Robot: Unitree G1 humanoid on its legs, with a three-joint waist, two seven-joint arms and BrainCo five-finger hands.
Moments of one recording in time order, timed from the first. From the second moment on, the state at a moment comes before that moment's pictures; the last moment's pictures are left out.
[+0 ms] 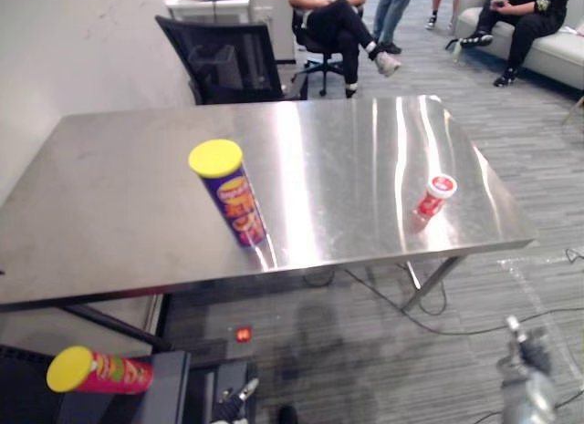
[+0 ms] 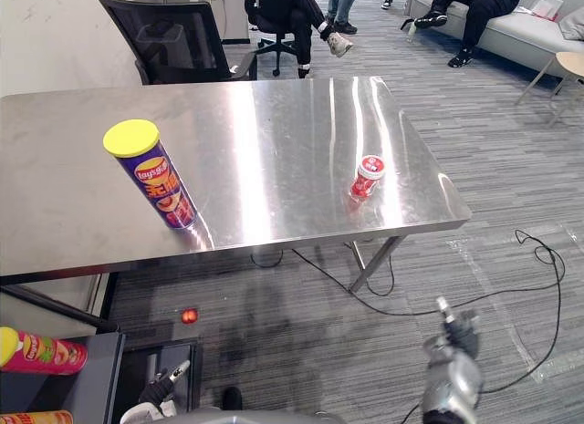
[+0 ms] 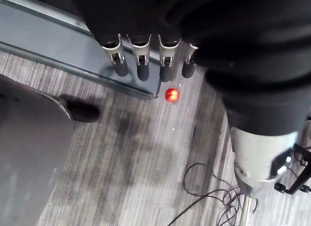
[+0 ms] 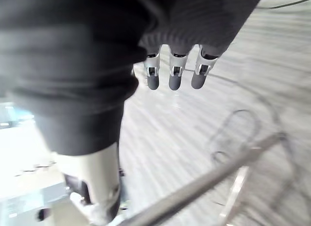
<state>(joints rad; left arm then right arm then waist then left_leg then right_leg) 0.07 0.10 0.15 1.12 -0.27 -0.15 0.01 -0.05 -0.22 -0.63 0.62 0.55 -0.18 -0.06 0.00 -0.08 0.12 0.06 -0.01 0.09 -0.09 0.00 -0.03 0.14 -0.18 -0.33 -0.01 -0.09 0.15</state>
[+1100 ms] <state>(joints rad) 0.08 0.10 0.04 1.05 -0.28 -0.15 -0.01 -0.51 -0.55 -0.23 0.56 0.35 -0.18 -0.04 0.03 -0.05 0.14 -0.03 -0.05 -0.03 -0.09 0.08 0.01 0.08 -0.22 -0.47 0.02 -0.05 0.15</state>
